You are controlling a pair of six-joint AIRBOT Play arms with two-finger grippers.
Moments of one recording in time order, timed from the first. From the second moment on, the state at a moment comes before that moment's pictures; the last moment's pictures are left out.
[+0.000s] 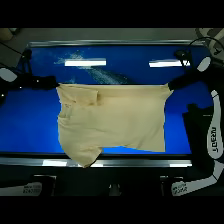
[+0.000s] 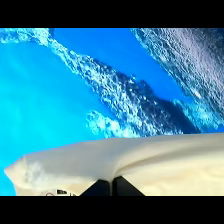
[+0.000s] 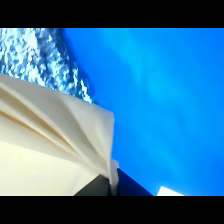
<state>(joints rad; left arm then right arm) 0.06 -1.50 1.41 1.04 -0.94 -1.39 -0.13 -1.69 1.68 -1.37 1.10 0.96</state>
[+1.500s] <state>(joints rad) 0.12 -1.69 1.49 1.15 -1.49 -1.33 -0.15 -1.72 1.51 -1.31 1.46 0.96</state>
